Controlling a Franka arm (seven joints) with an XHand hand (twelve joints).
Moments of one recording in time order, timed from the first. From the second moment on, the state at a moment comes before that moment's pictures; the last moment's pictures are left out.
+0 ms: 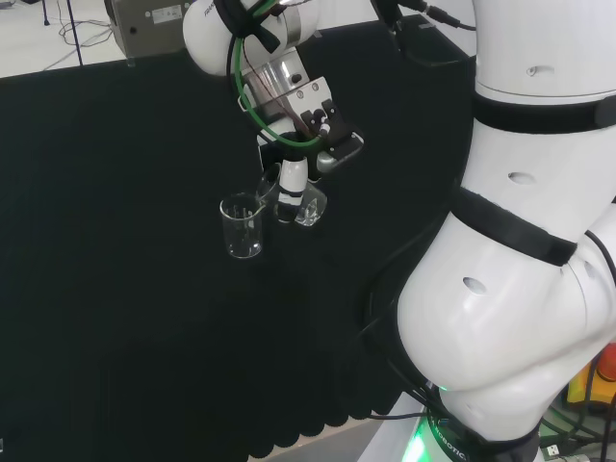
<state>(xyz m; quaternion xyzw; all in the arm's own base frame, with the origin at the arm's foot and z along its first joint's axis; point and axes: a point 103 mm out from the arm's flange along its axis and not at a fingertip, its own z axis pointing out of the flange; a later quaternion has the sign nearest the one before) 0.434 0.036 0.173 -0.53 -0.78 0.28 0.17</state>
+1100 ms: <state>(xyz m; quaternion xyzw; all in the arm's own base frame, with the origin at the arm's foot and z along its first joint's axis) 0.440 0.052 0.195 -0.54 -0.75 0.36 0.14</state>
